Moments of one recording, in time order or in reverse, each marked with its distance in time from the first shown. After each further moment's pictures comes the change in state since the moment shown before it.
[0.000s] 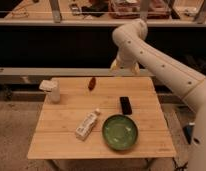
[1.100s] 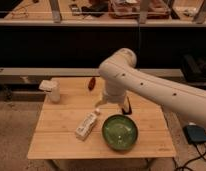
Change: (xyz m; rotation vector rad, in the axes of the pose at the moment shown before) arm -0.198 -0.094 -0.038 0.051 -0.142 -0.293
